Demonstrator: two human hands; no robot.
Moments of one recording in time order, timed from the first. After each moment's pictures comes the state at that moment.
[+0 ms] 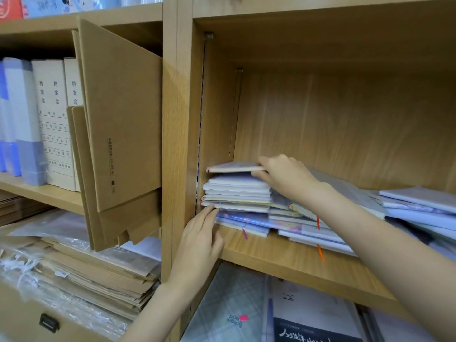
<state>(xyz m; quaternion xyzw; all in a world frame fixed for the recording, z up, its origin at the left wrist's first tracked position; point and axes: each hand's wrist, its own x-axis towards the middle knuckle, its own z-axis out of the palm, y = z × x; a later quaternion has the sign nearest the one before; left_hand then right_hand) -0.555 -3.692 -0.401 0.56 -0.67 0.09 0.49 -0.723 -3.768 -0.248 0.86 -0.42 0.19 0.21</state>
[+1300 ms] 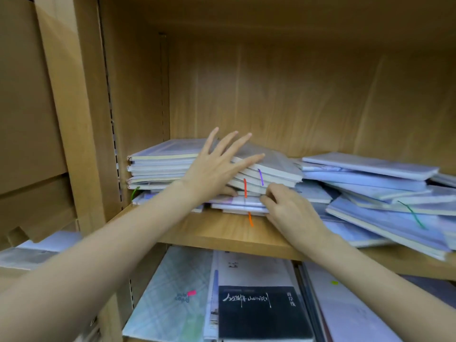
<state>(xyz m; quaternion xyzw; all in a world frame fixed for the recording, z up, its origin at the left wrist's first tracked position) -0.662 -3.771 -0.305 0.37 -0.77 0.49 0.17 -0.861 -3.724 -0.354 0.77 -0.41 0.22 0.44</state>
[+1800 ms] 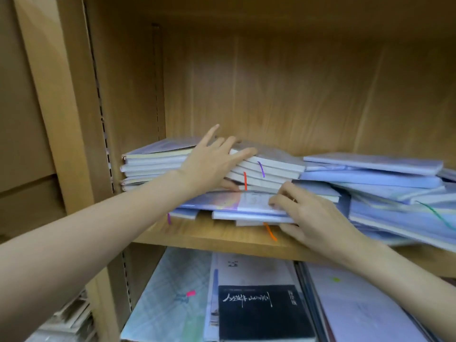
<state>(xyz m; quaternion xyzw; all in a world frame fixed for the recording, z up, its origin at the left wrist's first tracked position) -0.659 -3.782 -0.294 0.33 -0.80 0.47 0.19 -0.881 -3.689 -0.337 0.84 -0.39 0.22 0.31</state>
